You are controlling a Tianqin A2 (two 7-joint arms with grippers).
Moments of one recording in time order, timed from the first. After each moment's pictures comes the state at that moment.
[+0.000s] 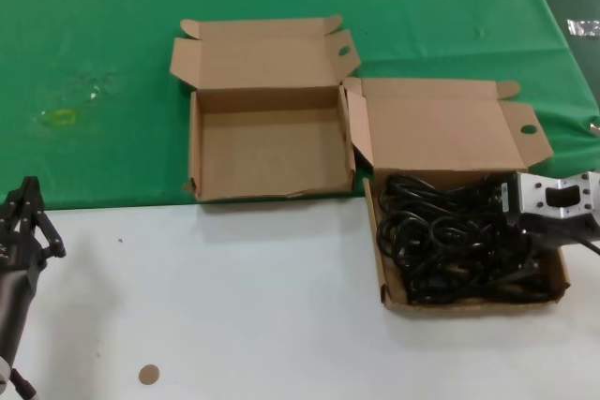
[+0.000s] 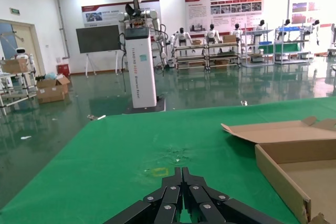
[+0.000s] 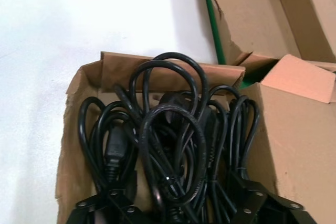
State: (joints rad) left arm 0.00 -0.30 1.60 -1.60 -1.80 0.00 0.00; right arm 0.71 0.83 -2.12 1.31 1.29 -1.01 0.11
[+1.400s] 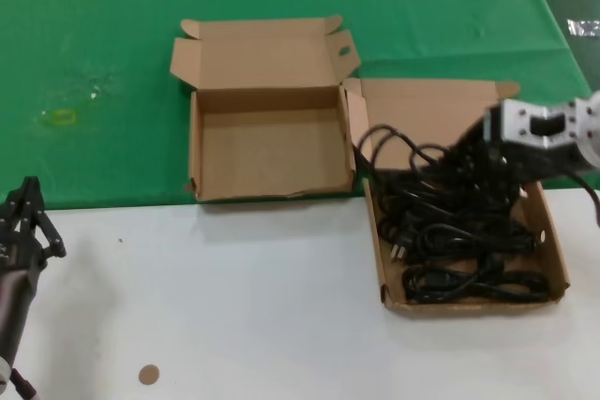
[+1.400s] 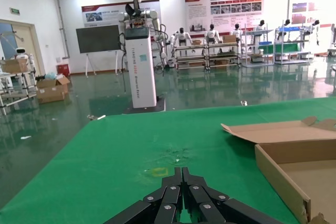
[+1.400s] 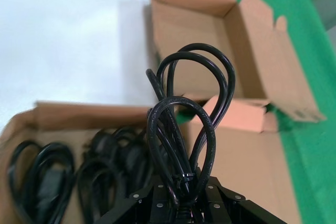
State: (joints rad) left arm 0.00 -0.30 1.60 -1.60 -1.80 0.00 0.00; right arm 0.85 0.76 -2.07 1.33 1.20 -1.12 0.19
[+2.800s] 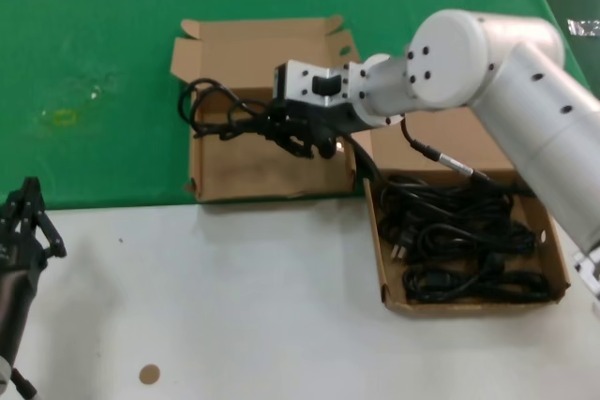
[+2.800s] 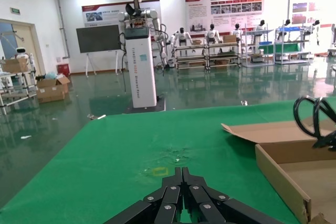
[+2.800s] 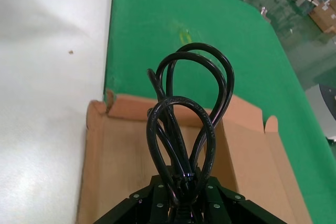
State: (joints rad) left arm 0.00 -0.30 1.60 -1.60 -1.80 0.00 0.00; right arm 1.12 0.19 -2.21 0.86 1.00 -0.87 0.18
